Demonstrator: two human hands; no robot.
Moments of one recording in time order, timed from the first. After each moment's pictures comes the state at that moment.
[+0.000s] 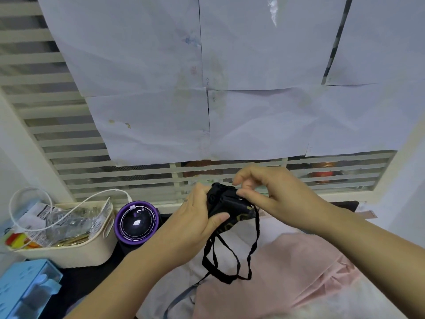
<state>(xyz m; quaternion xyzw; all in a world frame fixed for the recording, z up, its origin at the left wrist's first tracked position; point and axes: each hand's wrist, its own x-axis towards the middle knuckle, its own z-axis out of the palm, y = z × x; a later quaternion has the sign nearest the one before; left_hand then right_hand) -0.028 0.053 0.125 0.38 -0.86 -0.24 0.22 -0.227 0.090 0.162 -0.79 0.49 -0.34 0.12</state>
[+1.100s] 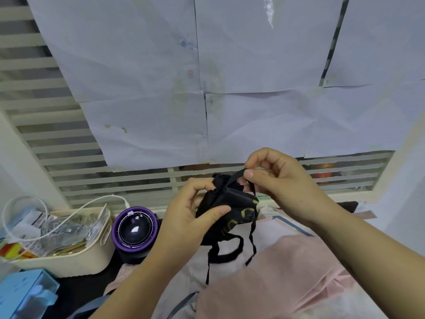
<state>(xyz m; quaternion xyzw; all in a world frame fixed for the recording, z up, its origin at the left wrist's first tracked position) -0.041 0.059 0.132 0.28 -0.65 -0.52 0.48 -0.217 0.086 0.174 -0.55 0.43 -0.58 0.42</state>
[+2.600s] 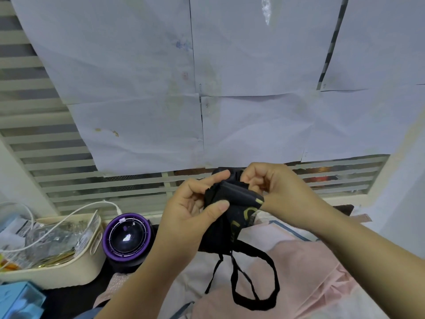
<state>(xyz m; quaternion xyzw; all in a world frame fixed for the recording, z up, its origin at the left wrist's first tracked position) -0.054 0.044 0.134 0.20 -0.58 -0.59 0.52 -0.232 0.069 0.167 -0.66 0.50 -0.44 0.34</state>
